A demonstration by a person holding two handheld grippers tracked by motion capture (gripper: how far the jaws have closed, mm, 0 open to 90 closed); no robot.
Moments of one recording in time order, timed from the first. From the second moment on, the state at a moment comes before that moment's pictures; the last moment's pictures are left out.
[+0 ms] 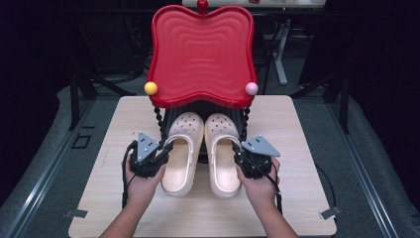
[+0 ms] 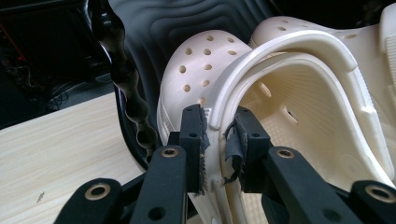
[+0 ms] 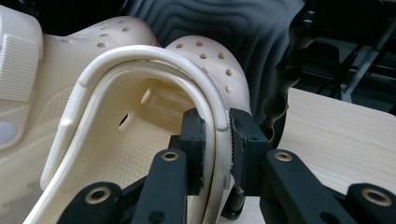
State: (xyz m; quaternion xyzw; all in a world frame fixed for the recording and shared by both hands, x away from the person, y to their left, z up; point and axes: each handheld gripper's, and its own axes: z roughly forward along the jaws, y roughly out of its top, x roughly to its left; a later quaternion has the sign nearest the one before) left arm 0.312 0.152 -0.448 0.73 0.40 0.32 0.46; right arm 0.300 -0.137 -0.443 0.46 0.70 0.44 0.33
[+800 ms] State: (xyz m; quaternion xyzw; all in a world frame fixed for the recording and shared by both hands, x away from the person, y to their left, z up) left arm 0.358 0.136 -0.440 0.71 0.43 0.32 0.46; right arm 0.341 -0.111 -0.442 0.49 0.66 0.45 0.35
